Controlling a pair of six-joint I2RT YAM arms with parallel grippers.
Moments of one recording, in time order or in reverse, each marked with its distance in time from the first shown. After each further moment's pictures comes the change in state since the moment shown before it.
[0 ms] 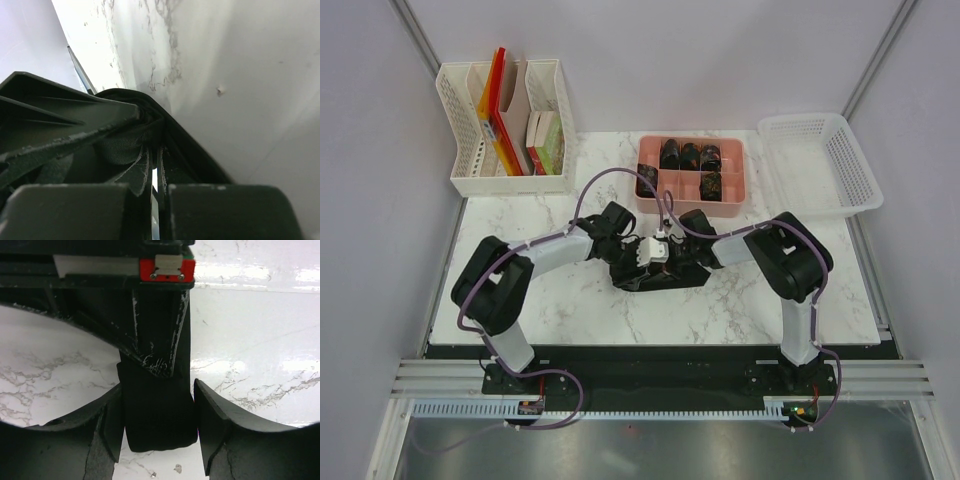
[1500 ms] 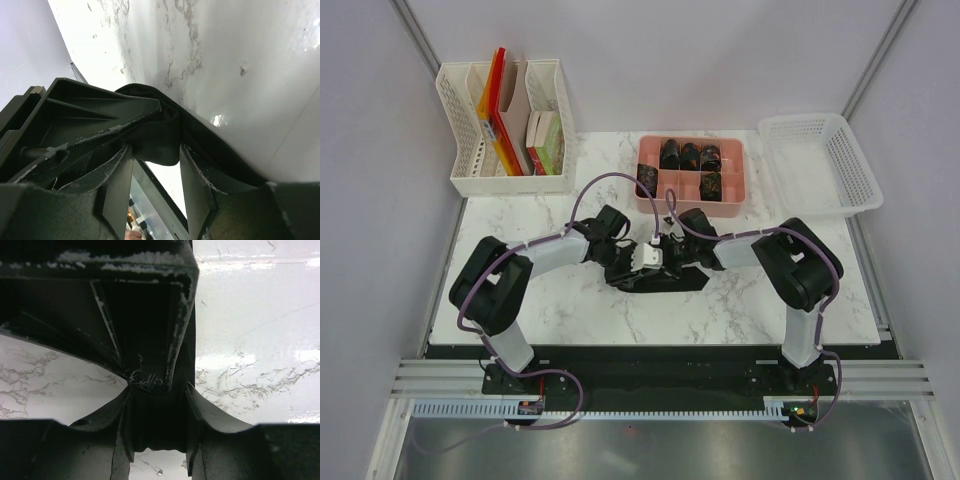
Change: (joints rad) left arm 0.023 -0.010 -0.063 0.035 0.028 0.118; right arm 0.029 -0.098 -0.021 -0.031 0.098 0.076
